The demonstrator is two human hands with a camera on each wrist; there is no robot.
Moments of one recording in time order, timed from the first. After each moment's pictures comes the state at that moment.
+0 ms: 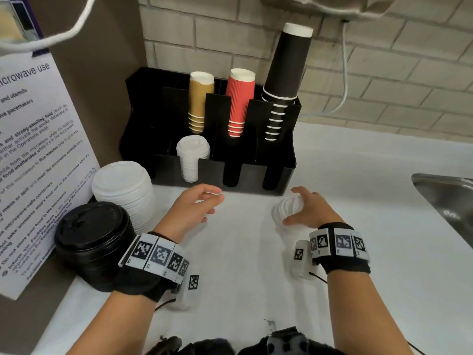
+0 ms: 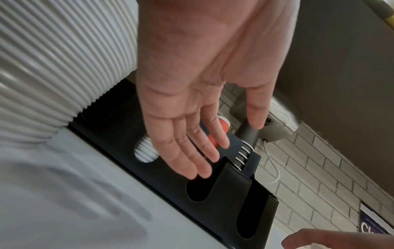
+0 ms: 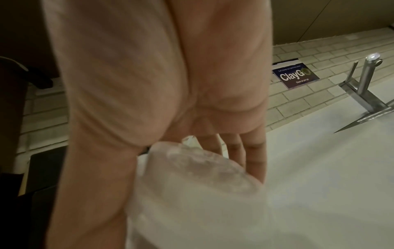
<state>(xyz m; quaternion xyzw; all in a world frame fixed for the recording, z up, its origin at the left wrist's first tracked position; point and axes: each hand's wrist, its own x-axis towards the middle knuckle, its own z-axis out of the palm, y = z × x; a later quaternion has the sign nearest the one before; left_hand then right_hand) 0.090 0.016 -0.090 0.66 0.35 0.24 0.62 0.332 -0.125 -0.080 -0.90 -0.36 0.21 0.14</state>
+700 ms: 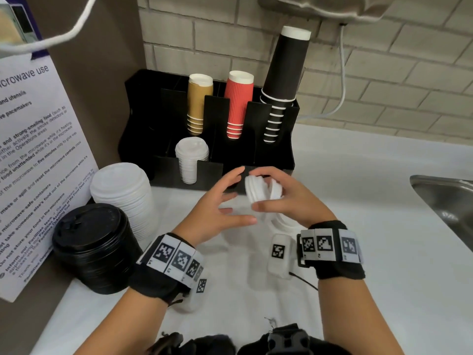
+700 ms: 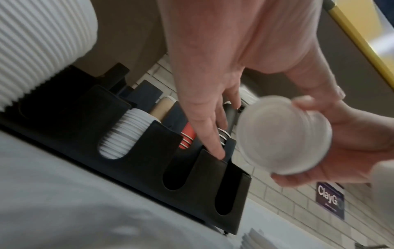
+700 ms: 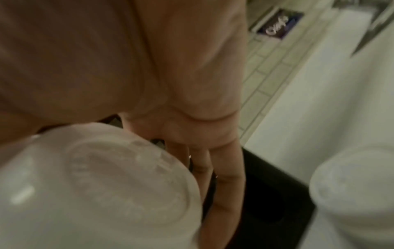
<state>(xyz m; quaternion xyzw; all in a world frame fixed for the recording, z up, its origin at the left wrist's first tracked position) 0.108 -0.006 -0.082 0.72 0.18 0.23 0.63 0.276 -0.114 -0.033 -0.69 -0.52 0.30 0.41</state>
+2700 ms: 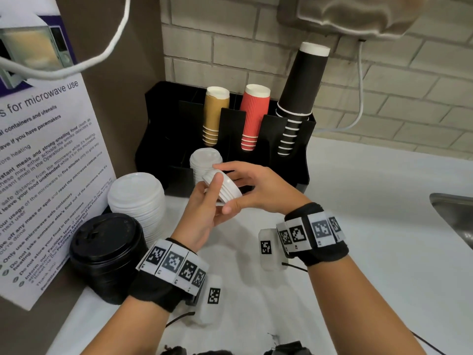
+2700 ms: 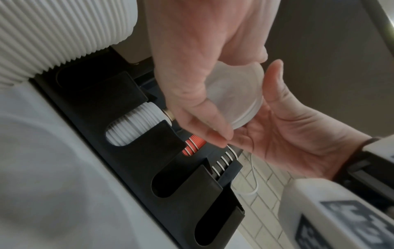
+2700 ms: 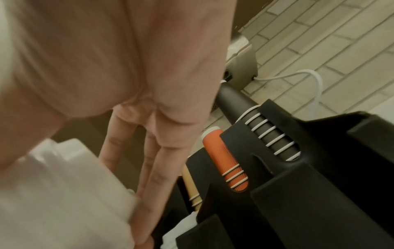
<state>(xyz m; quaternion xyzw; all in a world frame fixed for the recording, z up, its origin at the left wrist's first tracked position) 0.101 0.008 -0.061 0.48 0.29 0.36 0.74 0.247 -0.039 -0.010 -0.59 -0.66 0.31 0.35</state>
